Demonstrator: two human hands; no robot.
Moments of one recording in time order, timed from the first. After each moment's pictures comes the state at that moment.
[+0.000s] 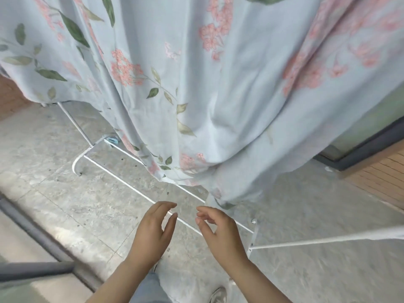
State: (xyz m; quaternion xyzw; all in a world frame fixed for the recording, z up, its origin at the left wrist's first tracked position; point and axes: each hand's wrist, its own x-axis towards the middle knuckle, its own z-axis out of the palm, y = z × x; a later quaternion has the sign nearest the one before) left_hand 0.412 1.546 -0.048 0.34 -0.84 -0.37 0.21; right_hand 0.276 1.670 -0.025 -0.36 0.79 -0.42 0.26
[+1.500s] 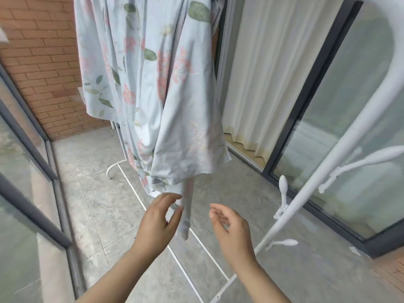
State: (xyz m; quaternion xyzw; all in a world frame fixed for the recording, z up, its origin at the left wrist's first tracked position) left_hand 0.254 1.817 0.067 0.43 -0.78 -0.24 0.38; right_hand 0.080 1.897 0.064 -0.49 0.68 -0.50 0.22
